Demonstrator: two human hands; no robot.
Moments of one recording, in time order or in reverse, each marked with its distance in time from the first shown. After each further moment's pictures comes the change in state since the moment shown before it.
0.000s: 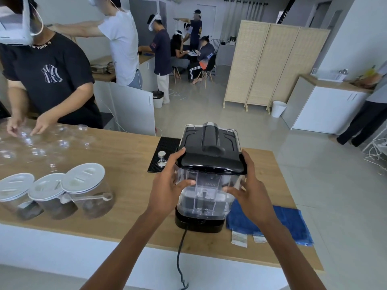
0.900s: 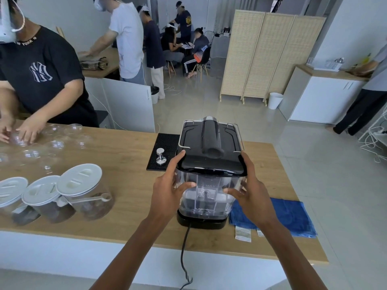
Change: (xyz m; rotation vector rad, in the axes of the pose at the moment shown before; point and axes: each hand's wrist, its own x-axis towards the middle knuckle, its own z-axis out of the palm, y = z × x) left_hand -0.001 -0.038 0.007 0.012 -0.007 0.029; right_hand -0.006 0.013 0.016 -0.026 0.002 0.084
